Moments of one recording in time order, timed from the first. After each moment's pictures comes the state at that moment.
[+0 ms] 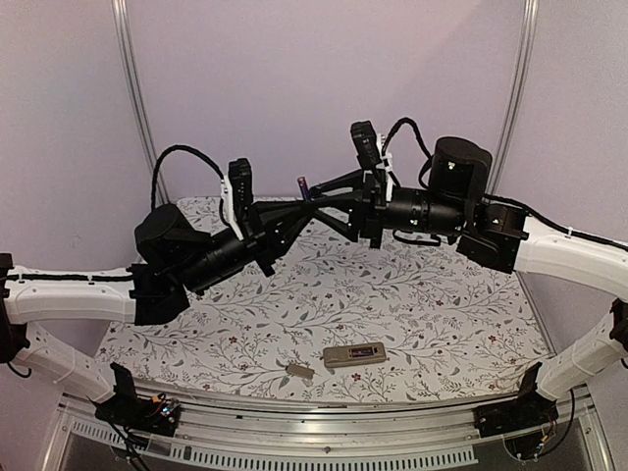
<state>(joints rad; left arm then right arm) -1.04 1.26 0.79 0.78 0.09 -0.09 0.99 1.40 1.24 0.20 -0.43 0.07</state>
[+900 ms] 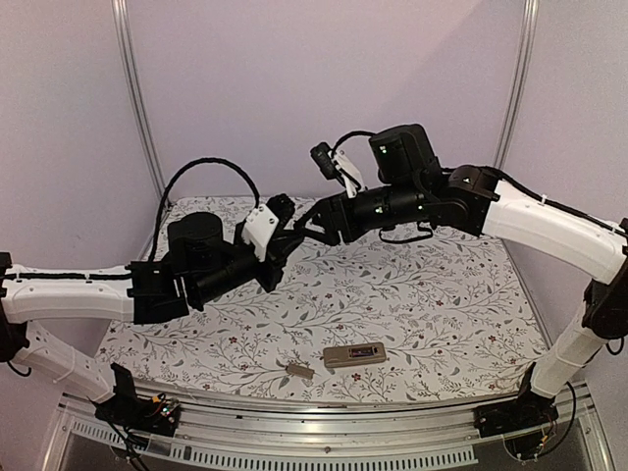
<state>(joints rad) -1.07 1.26 0.83 0.30 -0.31 0.21 0.99 1.61 1.60 -0.45 -0.23 0.29</state>
